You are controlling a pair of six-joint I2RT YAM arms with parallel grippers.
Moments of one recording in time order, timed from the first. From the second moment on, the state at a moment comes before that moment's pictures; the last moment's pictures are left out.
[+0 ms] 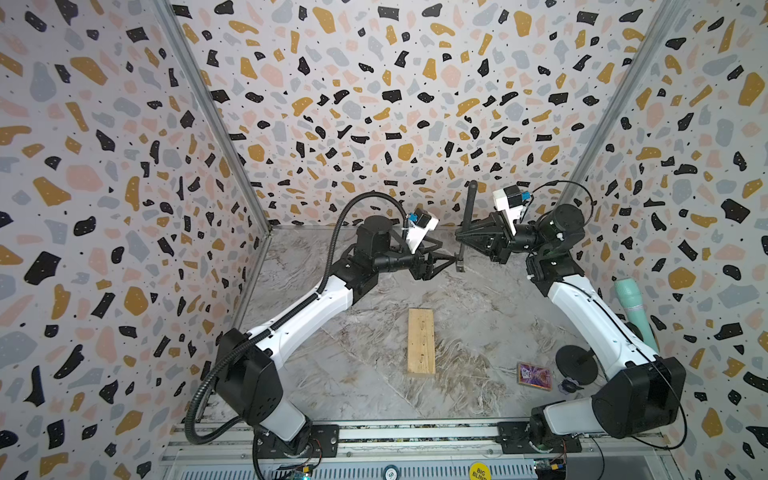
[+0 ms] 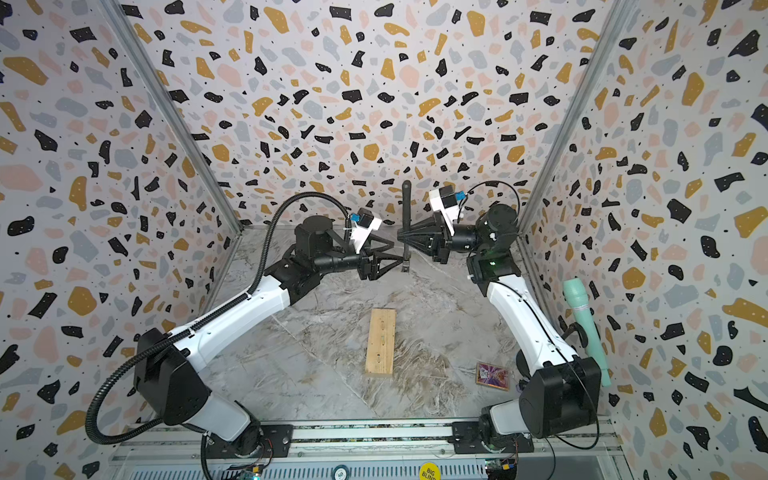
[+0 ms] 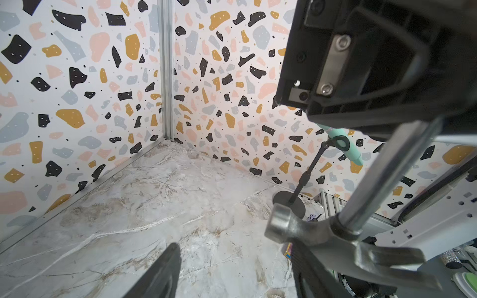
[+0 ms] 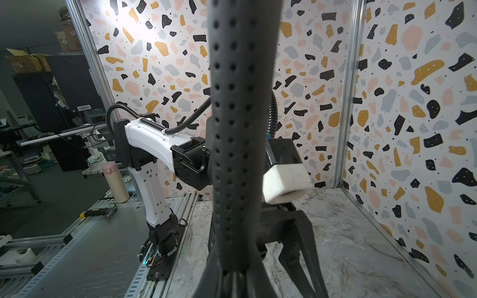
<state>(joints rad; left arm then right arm) -0.63 1.55 1.38 0.00 0.67 -0.08 0.25 1.40 1.30 0.48 -1.36 0.44</state>
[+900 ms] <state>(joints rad) -0.65 1.51 1.38 0.04 0.79 -0.08 0.33 1.45 1.33 0.47 -1.36 0.42</state>
